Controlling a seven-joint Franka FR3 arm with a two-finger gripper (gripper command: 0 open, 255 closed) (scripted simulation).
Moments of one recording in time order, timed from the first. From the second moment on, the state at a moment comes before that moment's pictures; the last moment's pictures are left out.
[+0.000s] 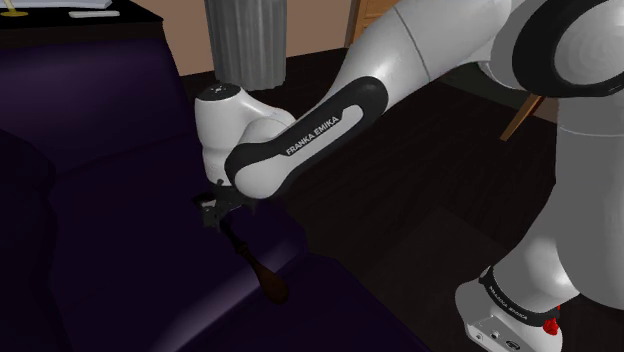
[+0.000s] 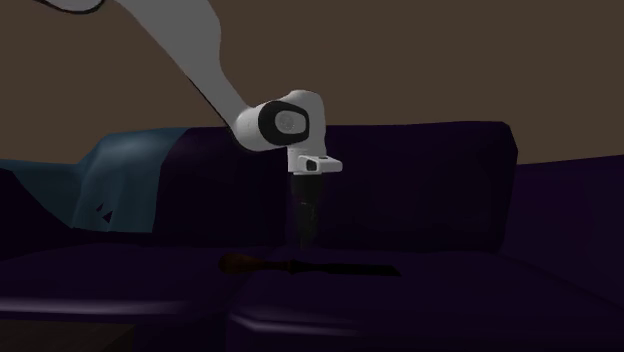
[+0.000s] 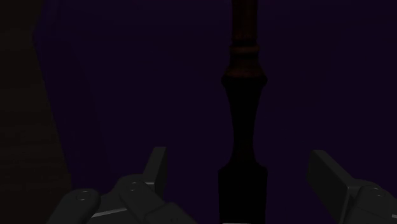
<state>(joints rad) 0.30 0.54 0.35 -1.82 -0.24 2.34 0.80</state>
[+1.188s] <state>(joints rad) 0.35 0.67 0.32 -1.76 -0.29 2.41 0.83</state>
